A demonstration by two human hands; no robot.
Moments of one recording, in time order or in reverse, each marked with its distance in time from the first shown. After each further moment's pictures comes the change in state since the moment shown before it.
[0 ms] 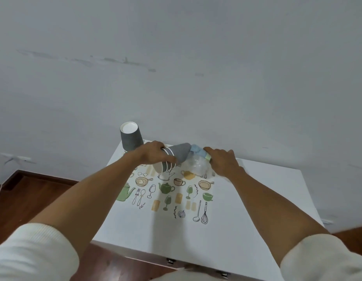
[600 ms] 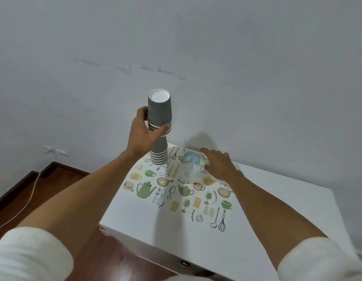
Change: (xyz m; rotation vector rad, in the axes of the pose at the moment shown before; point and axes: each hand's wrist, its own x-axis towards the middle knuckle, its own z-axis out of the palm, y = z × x) left_hand -0.061 -0.030 -0.057 -0.567 0.869 0.212; right_hand 0.025 -0.070 -0.003 0.145 0.046 -0.207
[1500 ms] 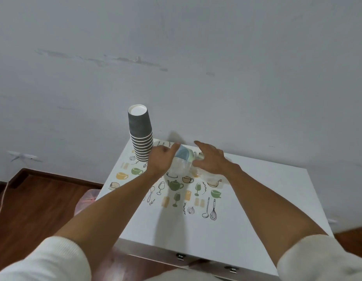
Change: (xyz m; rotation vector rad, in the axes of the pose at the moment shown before) left_hand -0.059 -0.035 0.091 0.057 -0.286 -0.296; right_hand -0.027 -0.004 -0.017 0.259 -0.126 0.188
